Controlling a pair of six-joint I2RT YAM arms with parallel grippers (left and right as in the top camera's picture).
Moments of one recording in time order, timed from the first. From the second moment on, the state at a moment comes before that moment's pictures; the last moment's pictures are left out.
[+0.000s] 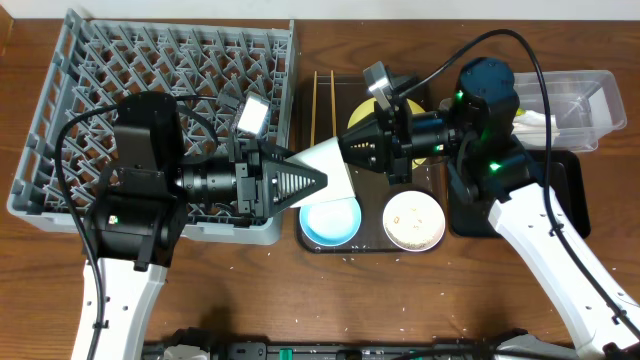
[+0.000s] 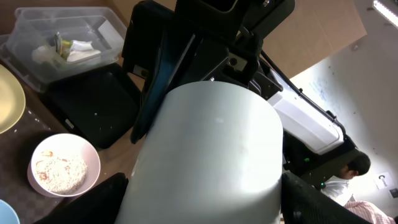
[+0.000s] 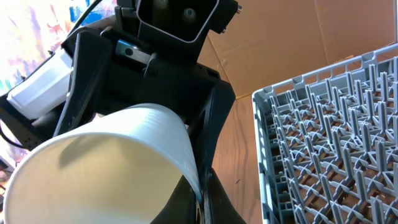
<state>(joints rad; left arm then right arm) -0.14 1.11 1.19 -0.60 1.30 -0.41 0.40 1.42 1.18 0.14 -1.33 0.39</state>
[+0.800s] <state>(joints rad) -0.14 1.11 1.19 -0.56 1.31 -0.41 0.36 1.42 1.18 0.27 -1.32 0.56</state>
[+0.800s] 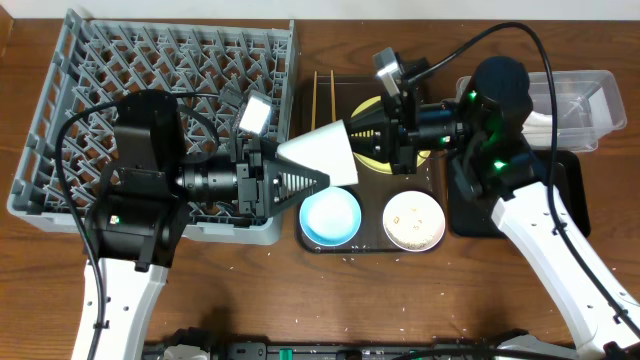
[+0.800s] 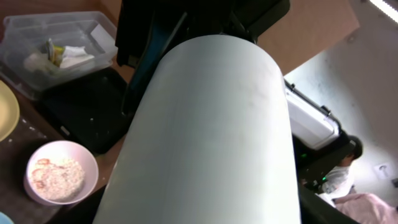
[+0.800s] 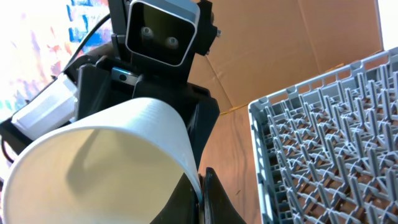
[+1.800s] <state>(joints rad) -0.10 1.10 1.19 -0.48 1.25 -0.41 0.34 1.42 1.18 0.26 -1.31 0.60</state>
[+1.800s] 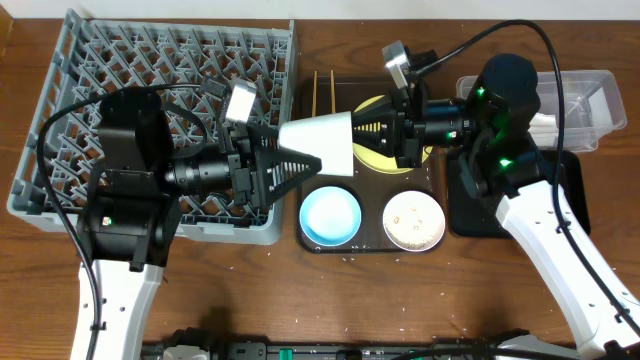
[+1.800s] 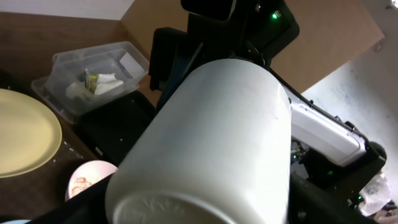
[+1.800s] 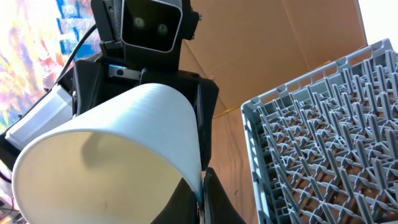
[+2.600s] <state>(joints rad) -0.11 1.09 1.20 -0.53 1.22 -0.41 0.34 1.42 1.18 0.26 -1.30 0.60</state>
